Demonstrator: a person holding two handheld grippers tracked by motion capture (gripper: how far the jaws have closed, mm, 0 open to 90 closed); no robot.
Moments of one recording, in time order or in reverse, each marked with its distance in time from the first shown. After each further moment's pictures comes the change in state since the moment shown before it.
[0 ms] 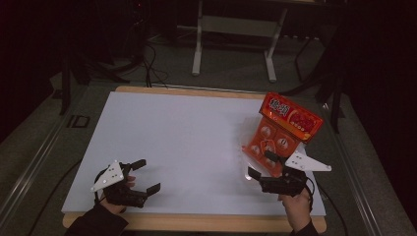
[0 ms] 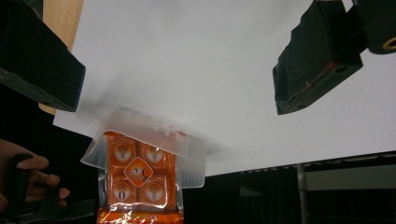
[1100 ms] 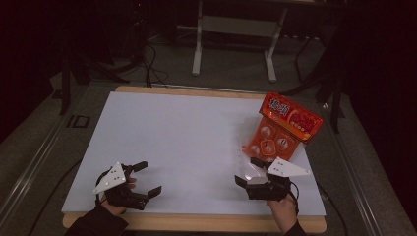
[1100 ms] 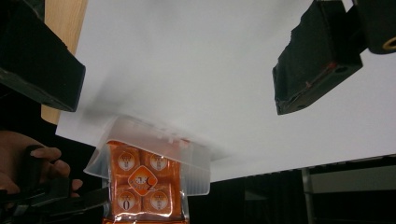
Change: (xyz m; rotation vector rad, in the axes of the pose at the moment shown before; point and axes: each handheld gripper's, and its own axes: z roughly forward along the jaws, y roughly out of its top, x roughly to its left) left arm -0.002 -0.005 0.002 0.021 -0.015 0.027; right arm 0.016 -0.022 0.028 0.048 0.052 -0.055
